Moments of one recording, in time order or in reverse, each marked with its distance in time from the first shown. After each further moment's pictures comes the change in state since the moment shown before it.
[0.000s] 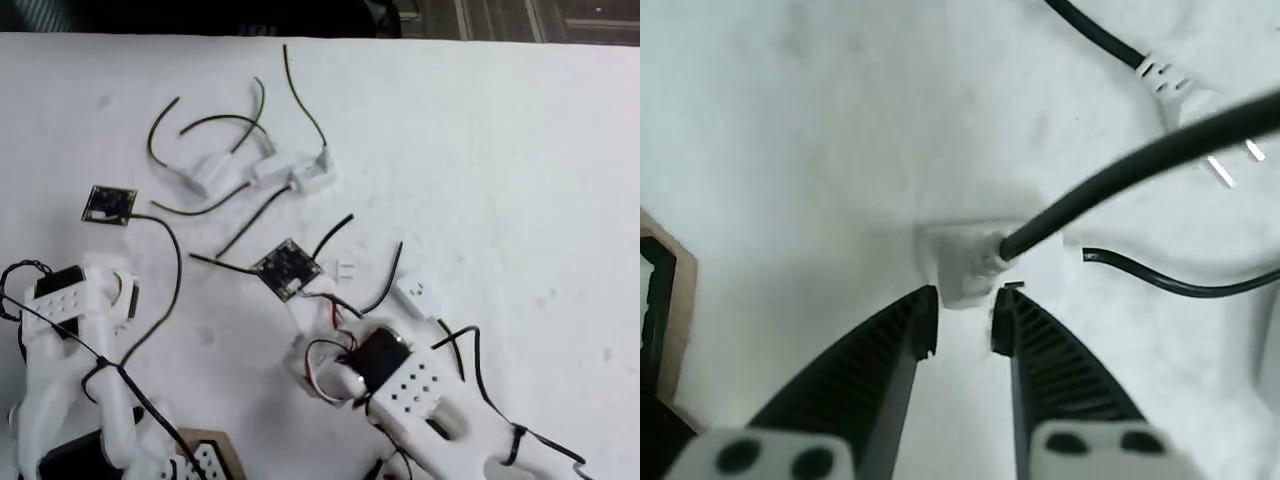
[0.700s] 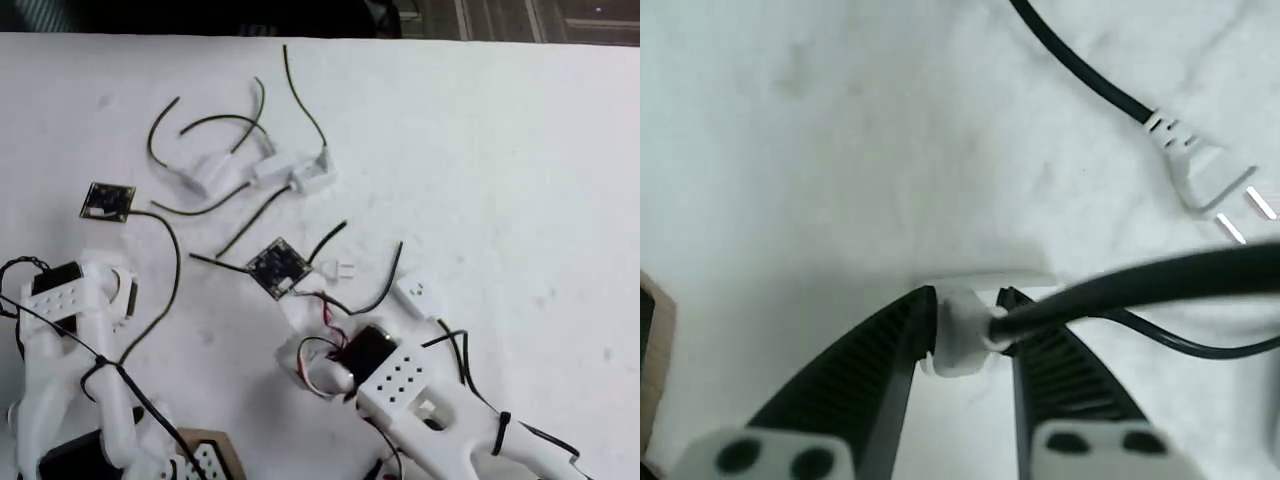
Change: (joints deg) left arm 0.1 0.1 -1.7 1.8 0.0; right arm 0.0 6.0 3.0 -11.4 0.5
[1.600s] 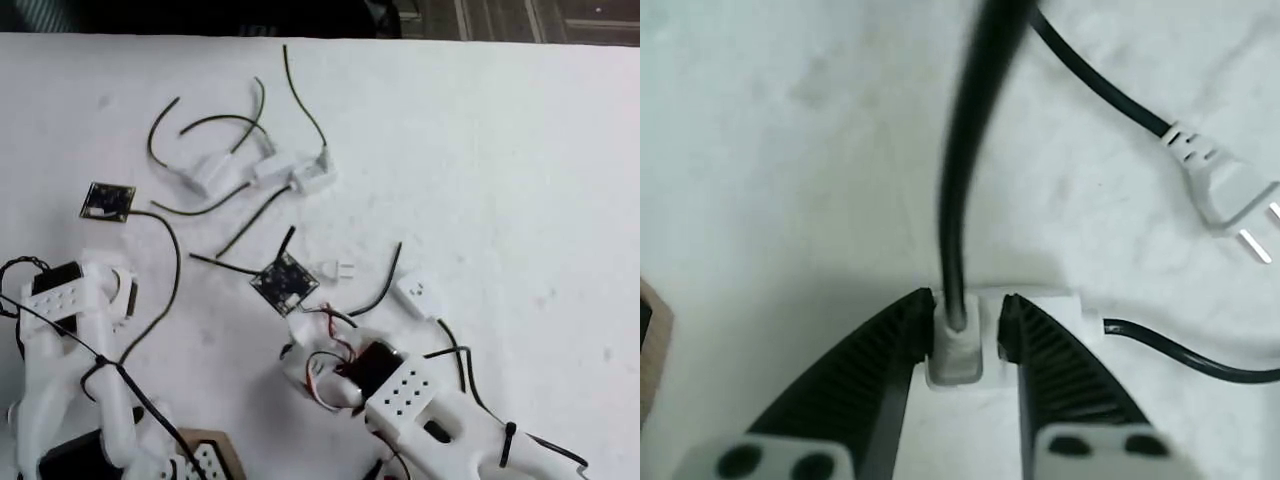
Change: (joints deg) left arm 0.0 0.0 0.0 0.0 0.0; right arm -0.3 -1.0 11.0 -6.8 2.5
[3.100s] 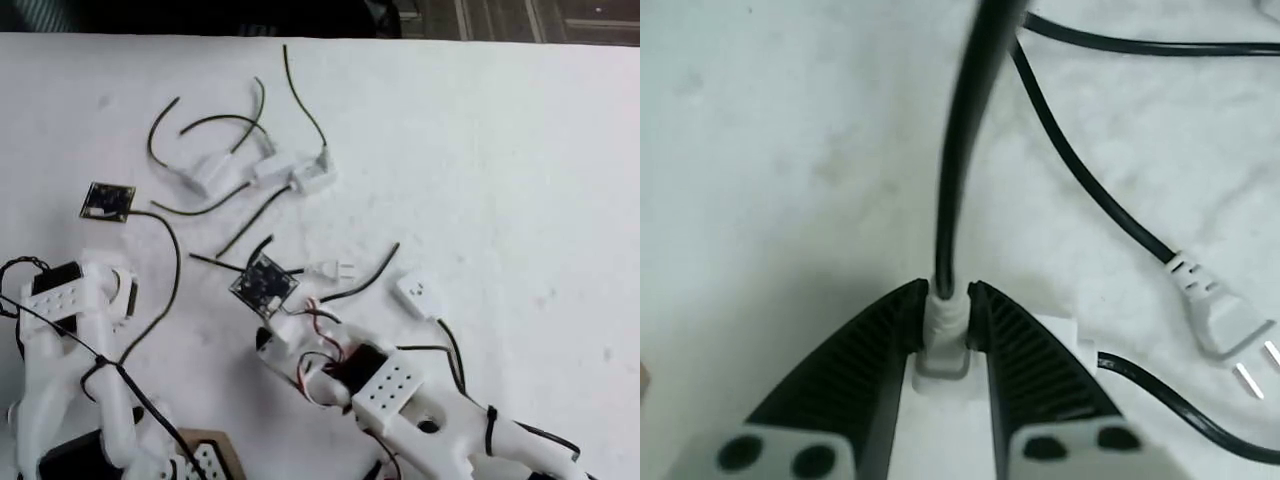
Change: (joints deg) left arm 0.0 0.0 -0.1 0.0 0.0; right arm -2.2 5.4 2.2 -19.5 5.2
